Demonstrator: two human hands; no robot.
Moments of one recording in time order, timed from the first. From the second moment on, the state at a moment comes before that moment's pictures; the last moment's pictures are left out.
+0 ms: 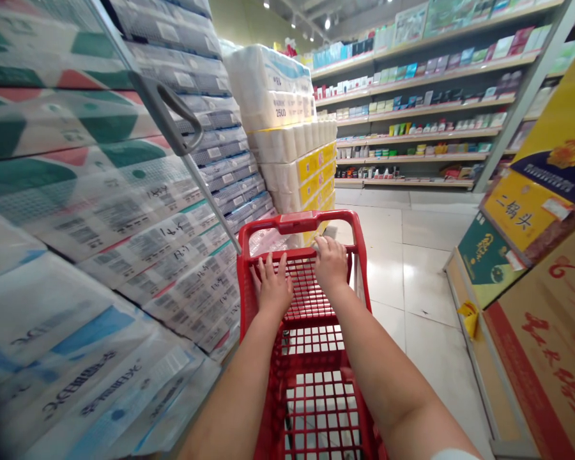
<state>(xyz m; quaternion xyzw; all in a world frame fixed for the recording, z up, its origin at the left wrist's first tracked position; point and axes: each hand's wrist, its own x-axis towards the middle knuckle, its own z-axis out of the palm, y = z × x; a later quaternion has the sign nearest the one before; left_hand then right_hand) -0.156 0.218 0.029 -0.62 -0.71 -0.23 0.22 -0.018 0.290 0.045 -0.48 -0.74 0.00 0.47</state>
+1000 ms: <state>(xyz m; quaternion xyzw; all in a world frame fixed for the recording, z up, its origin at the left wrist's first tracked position) -0.151 0.225 0.029 -0.62 -0.73 -0.24 0.18 -0.034 0.284 0.037 -0.44 -0.78 -0.02 0.45</state>
